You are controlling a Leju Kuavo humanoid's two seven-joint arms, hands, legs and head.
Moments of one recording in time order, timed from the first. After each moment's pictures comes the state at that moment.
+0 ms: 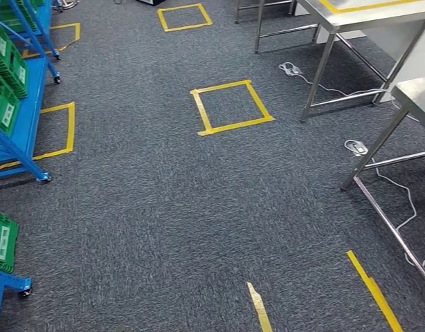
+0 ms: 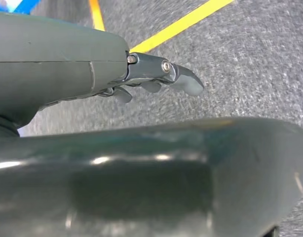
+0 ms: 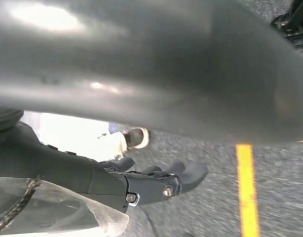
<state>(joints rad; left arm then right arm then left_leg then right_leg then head) -0.03 -0.15 0.25 -0.20 -0.40 0.25 -0.20 -0.01 -0.12 -0.38 -0.19 0.54 0.01 -0.03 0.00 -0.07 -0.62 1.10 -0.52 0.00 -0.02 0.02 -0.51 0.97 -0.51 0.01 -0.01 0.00</state>
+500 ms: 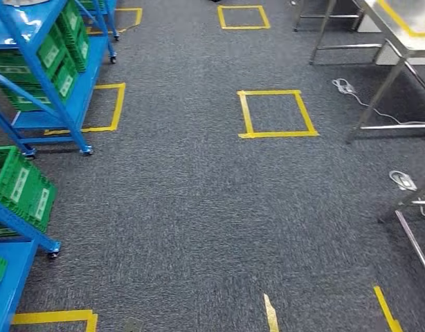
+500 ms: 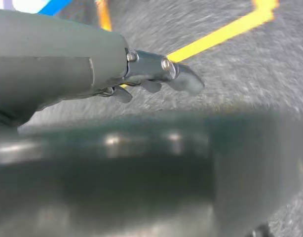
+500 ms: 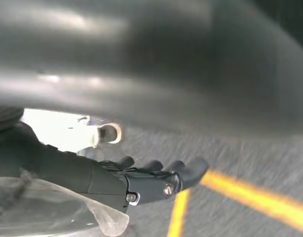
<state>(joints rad) -0.06 -0.16 0.20 -0.20 -0.53 0.35 -0.18 -0.03 0.00 -0.39 -0.19 0.63 -0.14 -0.01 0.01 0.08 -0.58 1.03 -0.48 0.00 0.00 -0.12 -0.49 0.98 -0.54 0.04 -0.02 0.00</state>
